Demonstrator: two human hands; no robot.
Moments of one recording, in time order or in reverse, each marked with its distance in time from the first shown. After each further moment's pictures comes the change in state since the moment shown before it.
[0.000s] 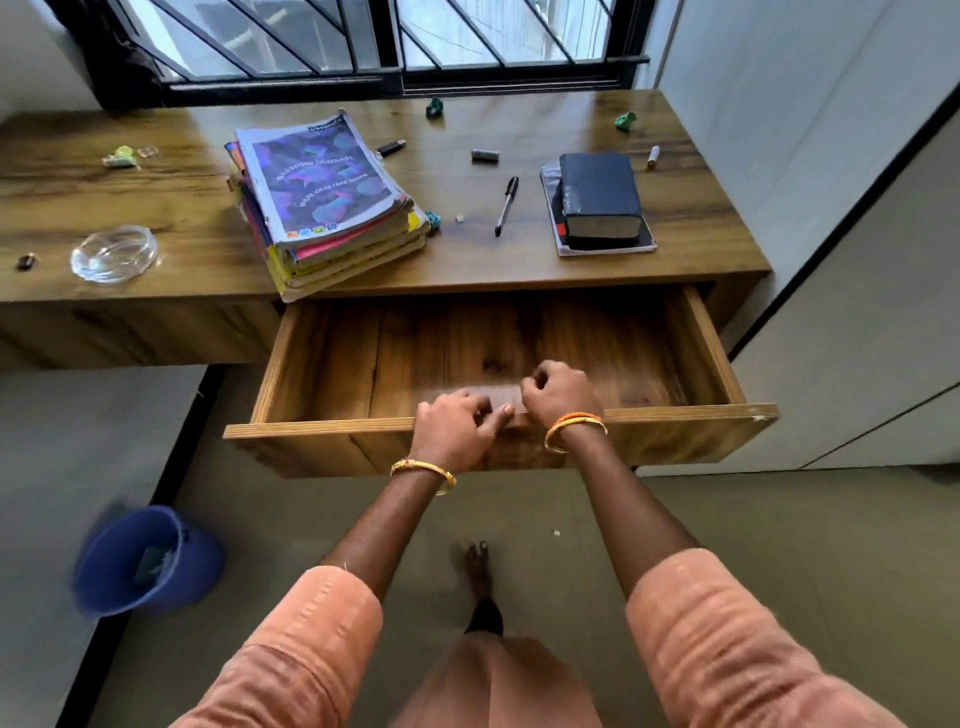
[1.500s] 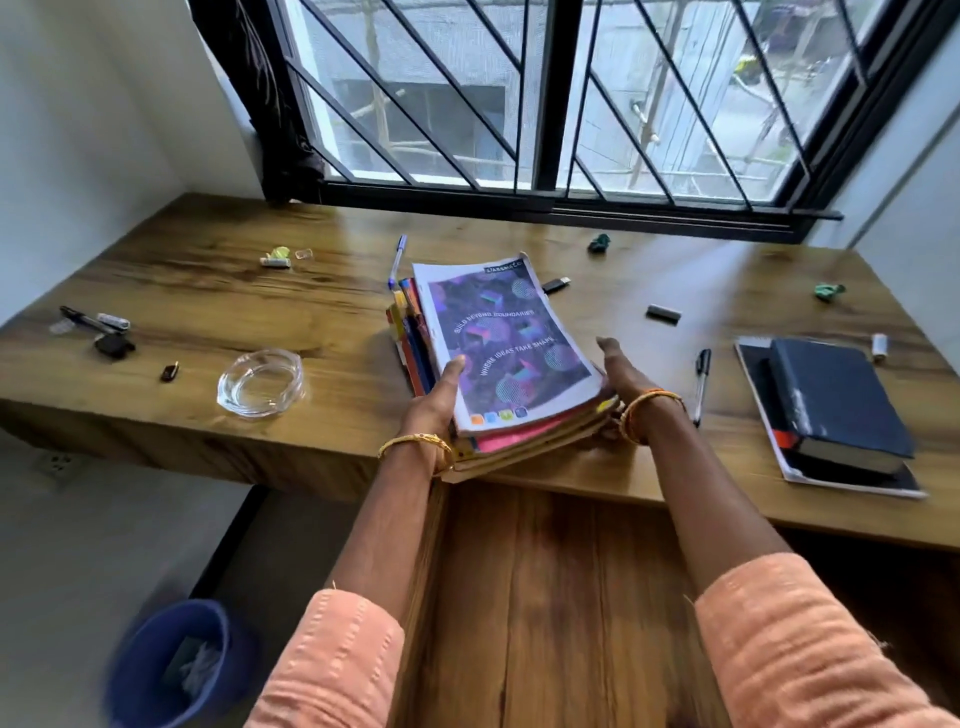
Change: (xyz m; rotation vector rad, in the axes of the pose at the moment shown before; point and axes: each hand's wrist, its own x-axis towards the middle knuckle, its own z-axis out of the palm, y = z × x) left_hand 0.197 -0.192 -0.186 -1.283 0.081 -0.759; right_hand 0.222 -0.242 0.040 0.489 -0.351 0.297
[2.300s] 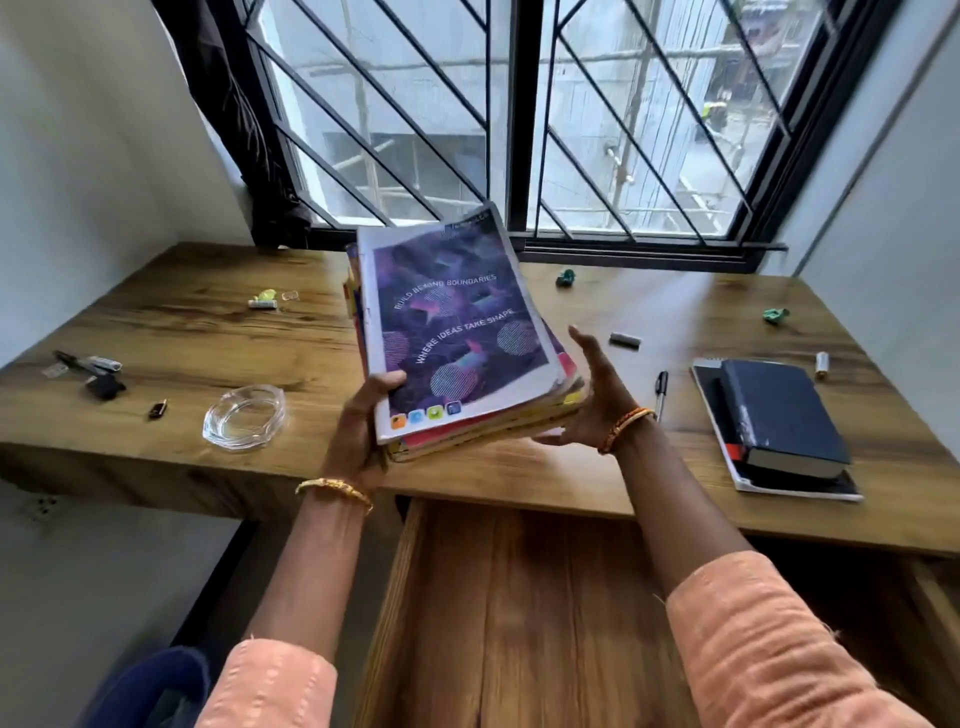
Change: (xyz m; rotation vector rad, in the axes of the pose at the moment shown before) left_hand -0.060 0.018 -0.026 -0.547 -0.460 0.363; right_hand -0.047 -0.008 -0.019 0.431 -0.455 -0.126
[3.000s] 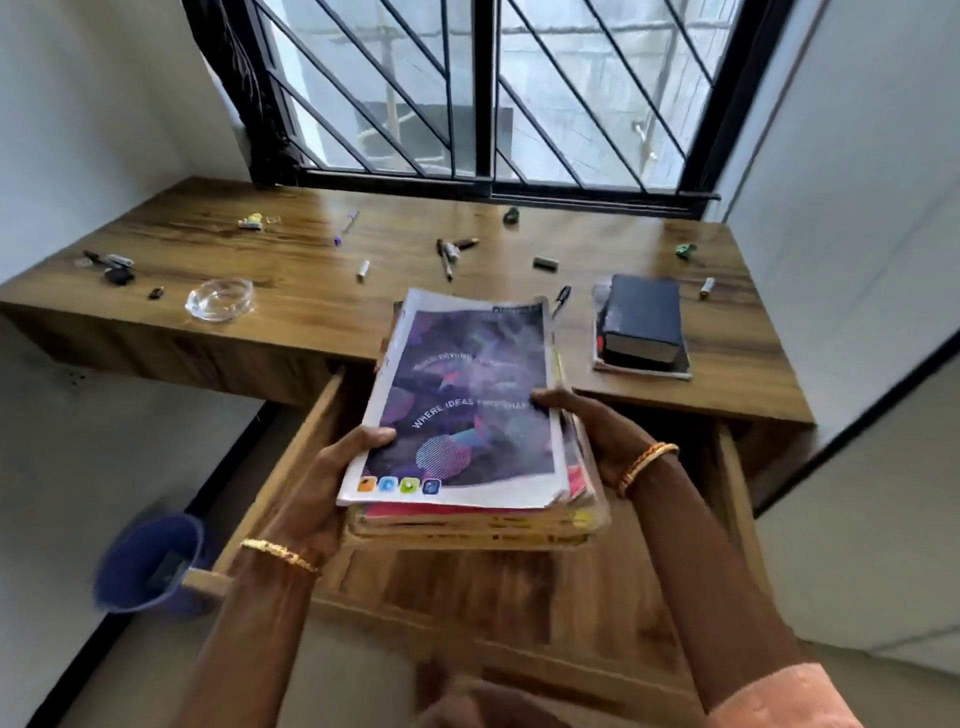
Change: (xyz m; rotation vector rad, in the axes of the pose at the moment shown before) left_hand -0.230 -0.138 0.098 0.141 0.077 -0.197; right_hand -0.203 0.104 -0.136 -0.030 -0.240 0.016
